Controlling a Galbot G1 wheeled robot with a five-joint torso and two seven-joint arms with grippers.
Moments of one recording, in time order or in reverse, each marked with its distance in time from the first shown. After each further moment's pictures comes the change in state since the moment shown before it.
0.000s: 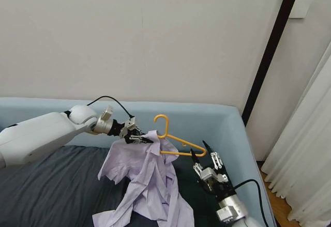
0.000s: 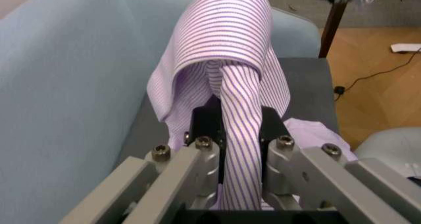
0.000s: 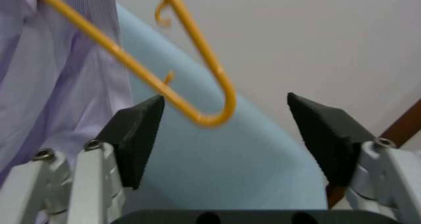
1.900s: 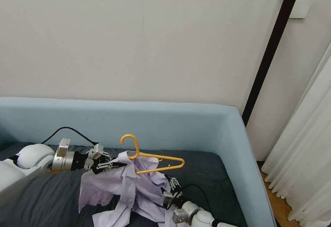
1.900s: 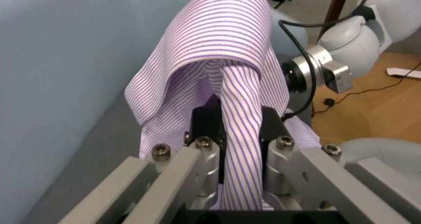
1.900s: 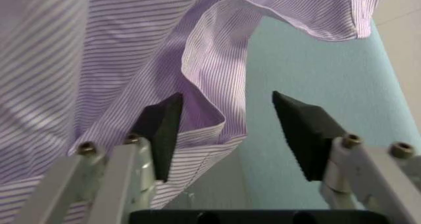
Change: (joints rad) left arm 0.561 0.257 -0.503 -0.226 0.051 -0.011 -0.009; right arm 0.618 0.222 -0.657 -0.714 -0.176 -0.082 -0.165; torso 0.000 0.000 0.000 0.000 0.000
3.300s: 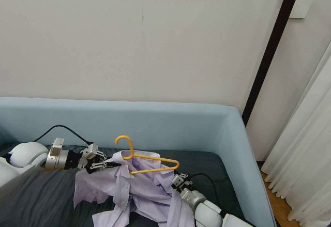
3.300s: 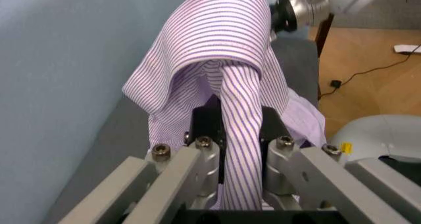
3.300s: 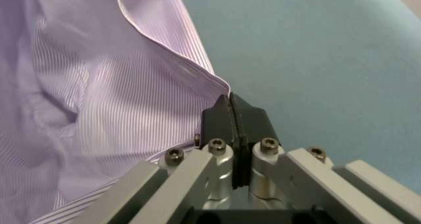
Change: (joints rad) left arm 0.029 0.015 -0.062 0.045 0.060 -0.054 0.065; right arm -0.025 -0.074 0.159 0.178 0.472 -0.102 0.036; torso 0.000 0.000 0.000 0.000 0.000
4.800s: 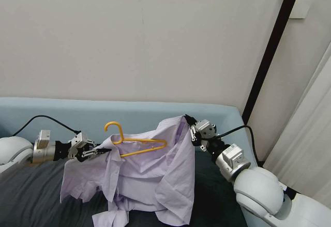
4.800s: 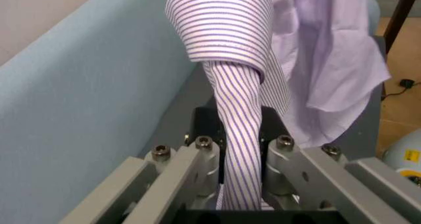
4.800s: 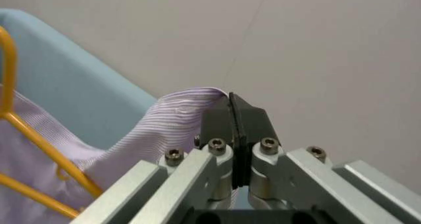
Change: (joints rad) left arm 0.090 0.096 -0.142 -0.102 0.012 0.047 -0.195; right arm 0.042 -0.356 0.343 0.835 0.405 -0.118 0.035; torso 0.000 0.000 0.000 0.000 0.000
